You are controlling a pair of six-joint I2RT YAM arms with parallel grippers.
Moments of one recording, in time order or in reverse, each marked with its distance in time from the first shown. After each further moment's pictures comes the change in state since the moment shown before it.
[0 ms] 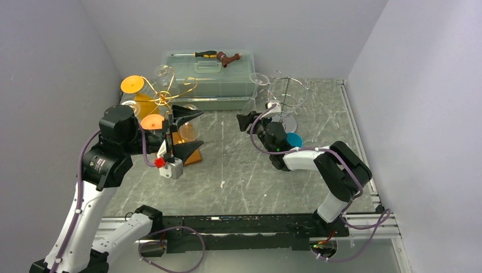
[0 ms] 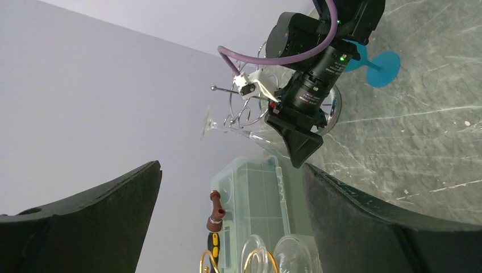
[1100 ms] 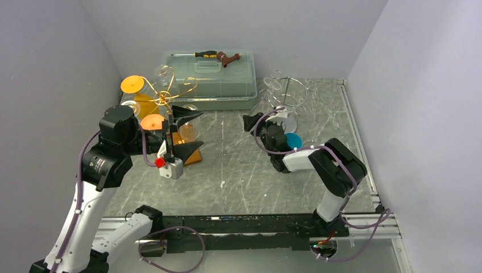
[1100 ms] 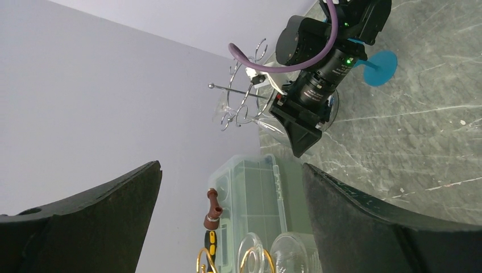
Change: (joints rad) left arm 0.000 -0.002 0.000 -0.006 -0.007 -0.003; right arm -0.021 0.058 -0.048 0.051 0.132 0.160
